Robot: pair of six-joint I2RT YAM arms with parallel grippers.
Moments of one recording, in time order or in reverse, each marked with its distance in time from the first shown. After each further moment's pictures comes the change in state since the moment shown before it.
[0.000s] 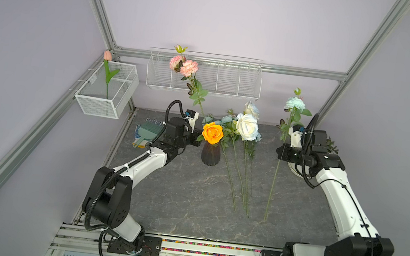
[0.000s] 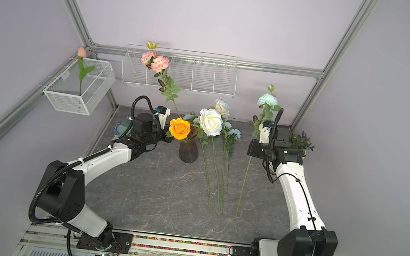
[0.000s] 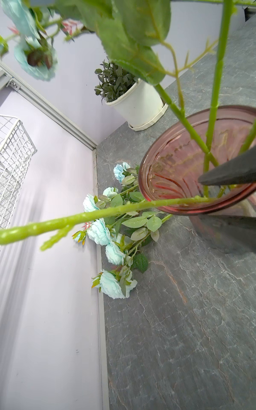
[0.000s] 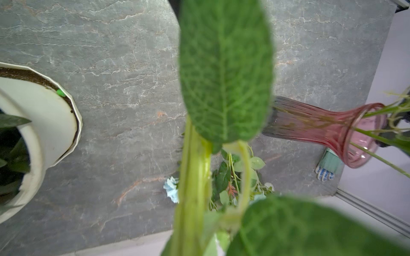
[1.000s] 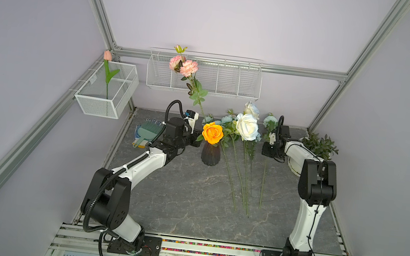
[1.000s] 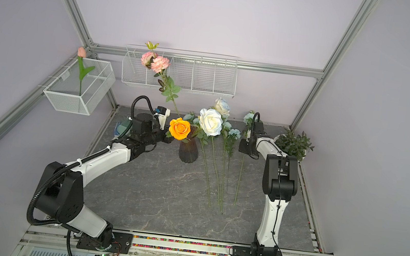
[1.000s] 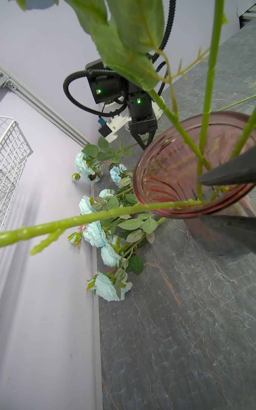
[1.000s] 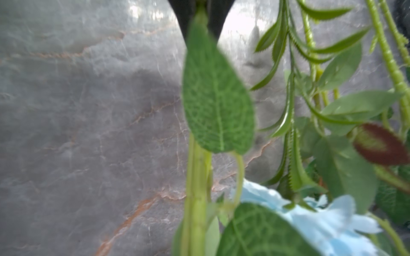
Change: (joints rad) left arm 0.000 -0.016 0.000 -0.036 0.011 -0.005; right arm -0.003 0.758 0.309 0.172 0.128 0.003
